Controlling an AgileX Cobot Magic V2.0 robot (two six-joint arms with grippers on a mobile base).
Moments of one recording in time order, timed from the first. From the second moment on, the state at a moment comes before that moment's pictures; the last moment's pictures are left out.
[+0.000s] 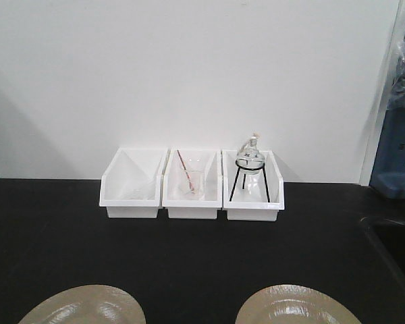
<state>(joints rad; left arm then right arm) 0.00 -0.01 0.03 -0.09 0.16 0.17 0.15 -0.01 0.03 -0.07 0.09 0.10</state>
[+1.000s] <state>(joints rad) 0.00 -0.01 -0.04 -0.24 0.01 -0.11 0.15 0.01 -0.04 0.01 0.04 0.23</state>
